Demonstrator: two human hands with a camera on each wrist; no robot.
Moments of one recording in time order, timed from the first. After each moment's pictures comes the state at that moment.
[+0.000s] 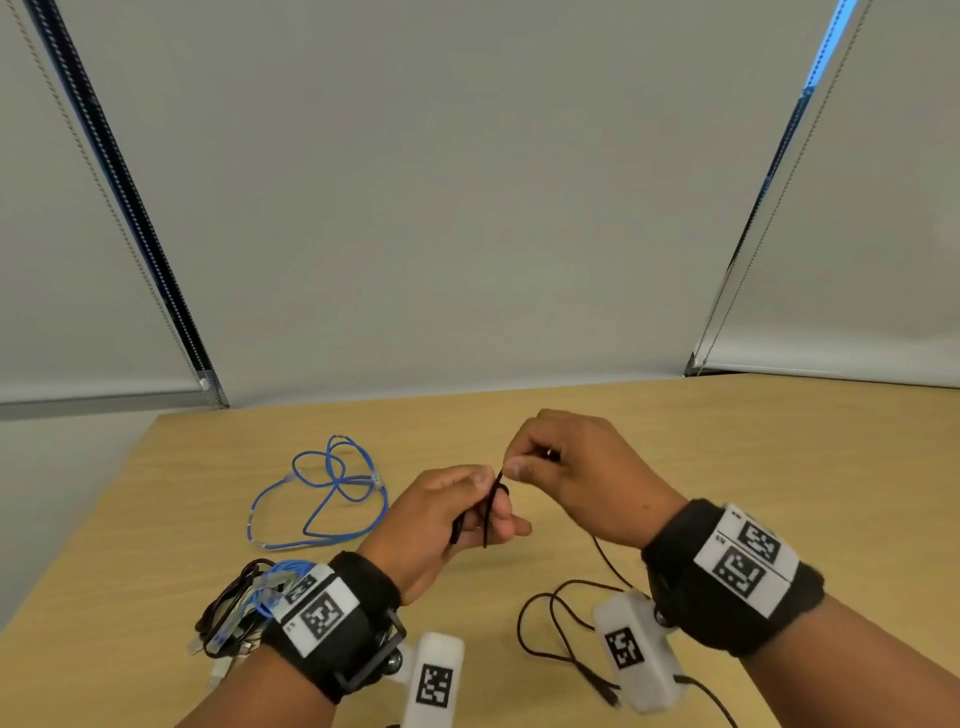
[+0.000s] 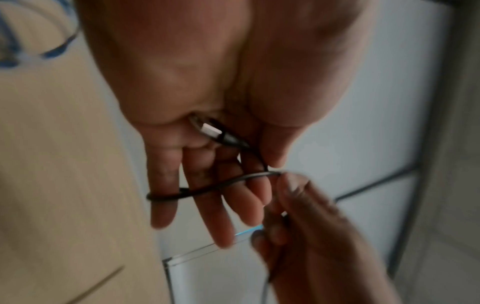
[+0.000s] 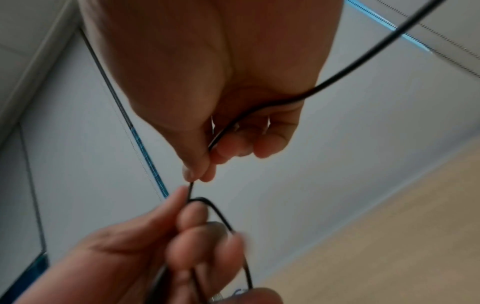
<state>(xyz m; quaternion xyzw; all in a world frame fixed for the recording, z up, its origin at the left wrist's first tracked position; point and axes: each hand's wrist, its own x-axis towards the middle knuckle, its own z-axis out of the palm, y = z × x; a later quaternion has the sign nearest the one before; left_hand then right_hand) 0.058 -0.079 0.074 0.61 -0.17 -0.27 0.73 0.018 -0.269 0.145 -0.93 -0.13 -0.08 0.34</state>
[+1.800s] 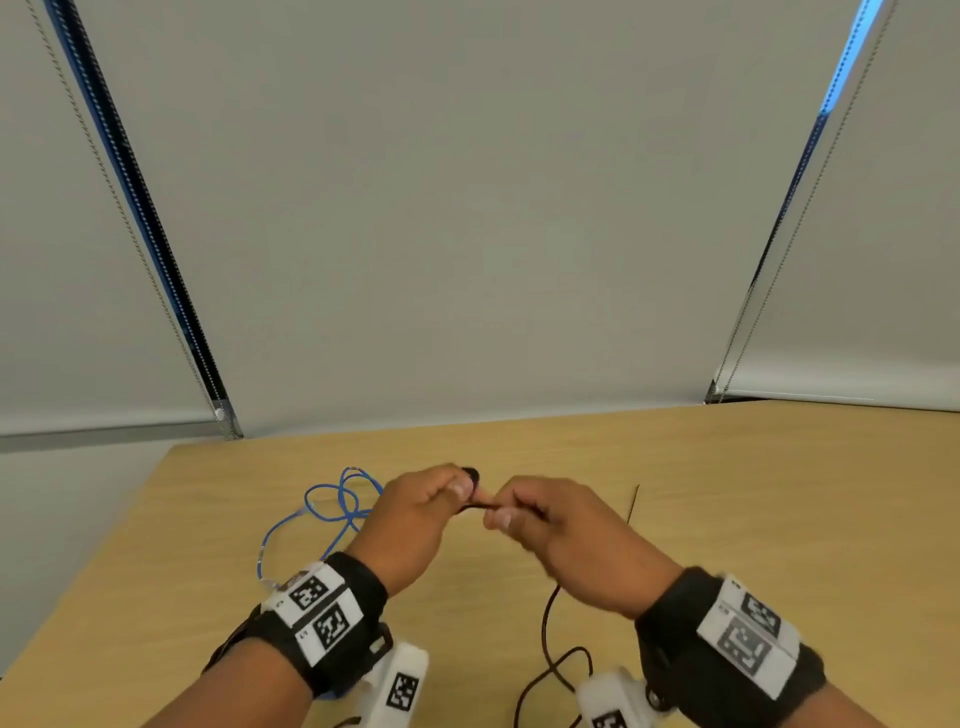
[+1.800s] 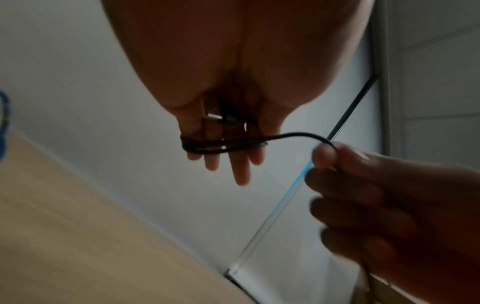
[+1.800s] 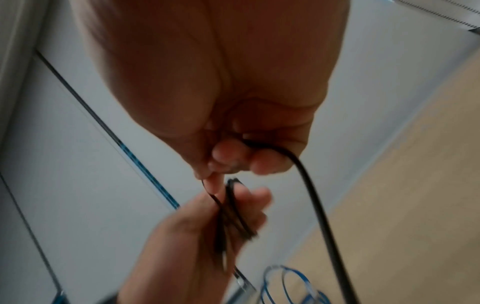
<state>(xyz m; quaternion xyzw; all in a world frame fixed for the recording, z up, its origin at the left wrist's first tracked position) 0.101 -0.056 0.079 0.78 -0.23 -0.04 0.58 0.024 -0.244 0.121 -0.88 -0.12 0.01 0.45</state>
